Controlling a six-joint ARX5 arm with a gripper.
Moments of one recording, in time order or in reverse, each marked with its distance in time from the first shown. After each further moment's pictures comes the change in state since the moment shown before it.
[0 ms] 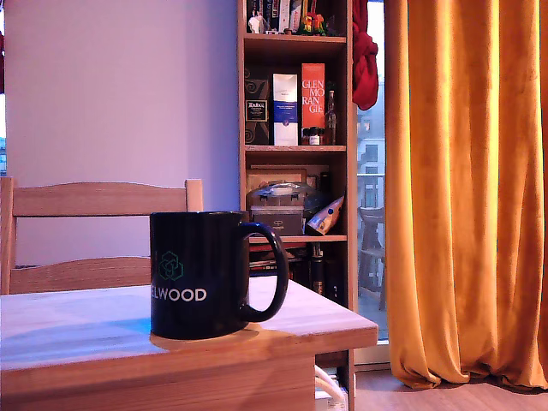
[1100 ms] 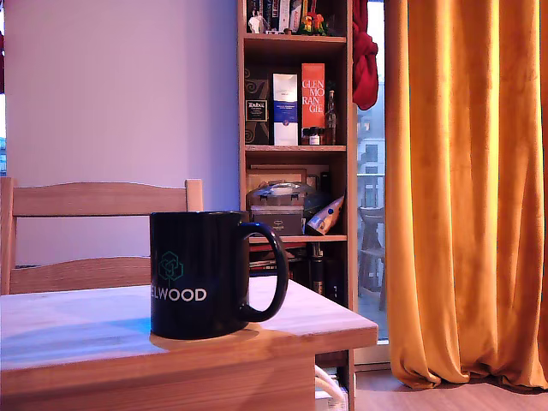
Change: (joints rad) arm 0.140 0.686 0.006 0.560 0.139 0.071
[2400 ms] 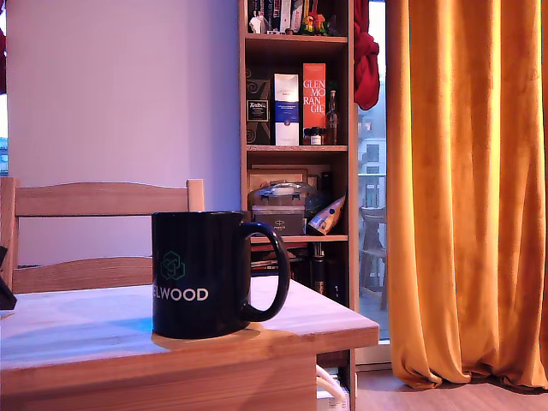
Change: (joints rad) arm 0.068 0.237 0.177 0.051 0.161 0.127
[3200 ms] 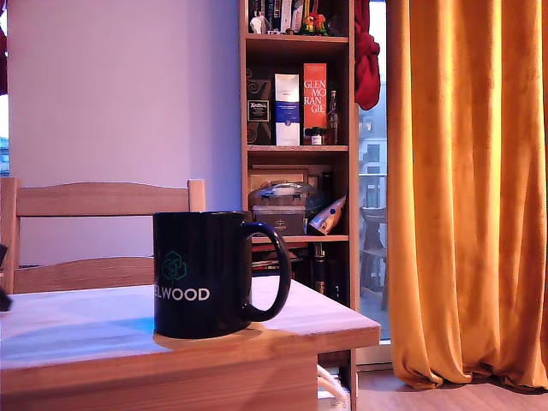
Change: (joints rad) arm 0.001 -0.003 0.000 -0.009 0.104 0.004
